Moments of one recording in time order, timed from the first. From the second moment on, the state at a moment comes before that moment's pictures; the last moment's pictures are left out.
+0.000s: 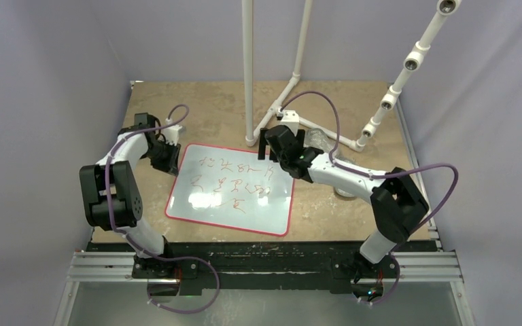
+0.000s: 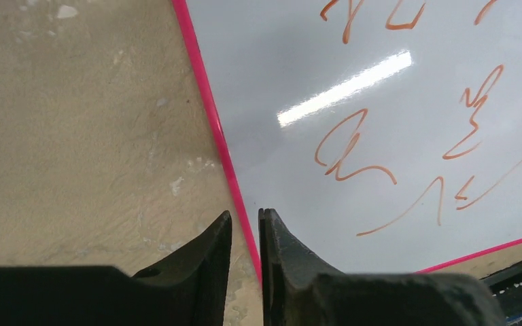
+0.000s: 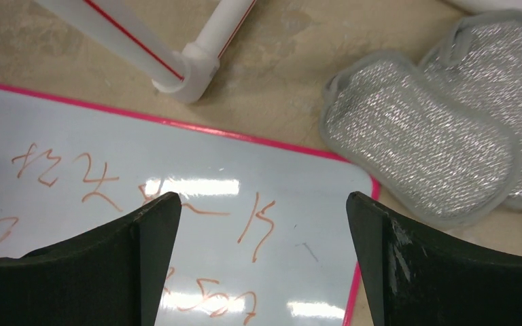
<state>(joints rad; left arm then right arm) 0.15 1.68 1.10 -0.76 0.31 0.43 0.79 1.64 1.10 -0.15 0.50 0.58</state>
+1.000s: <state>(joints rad) 0.15 1.55 1.19 -0.61 0.17 0.30 0.62 1.98 1.41 -0.20 0.56 0.47</state>
